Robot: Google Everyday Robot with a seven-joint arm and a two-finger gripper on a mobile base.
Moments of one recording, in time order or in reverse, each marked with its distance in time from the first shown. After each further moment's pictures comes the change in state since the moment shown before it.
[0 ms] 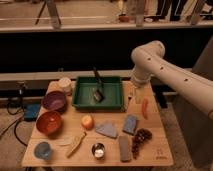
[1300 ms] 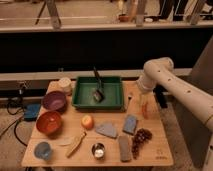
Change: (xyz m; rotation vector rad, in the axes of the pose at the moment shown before) arm 0.024 -0.034 0.095 0.094 -0.127 -0.135
